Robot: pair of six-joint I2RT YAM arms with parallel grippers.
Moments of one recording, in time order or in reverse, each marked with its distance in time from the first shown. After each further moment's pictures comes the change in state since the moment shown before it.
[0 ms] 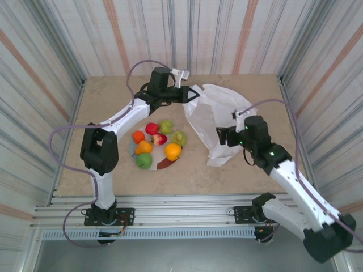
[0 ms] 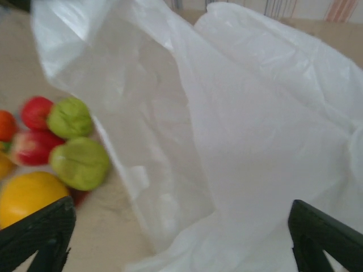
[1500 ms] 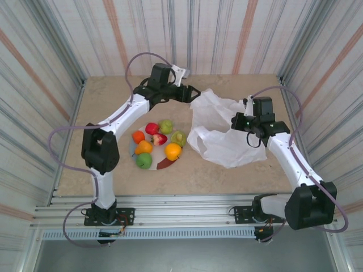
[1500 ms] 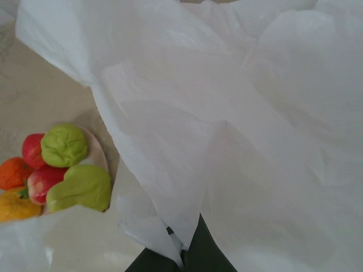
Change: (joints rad) left arm 0.006 -0.013 0.087 -0.203 -0.177 0.228; right arm -0.311 0.275 0.196 -0.135 -0.348 0.235
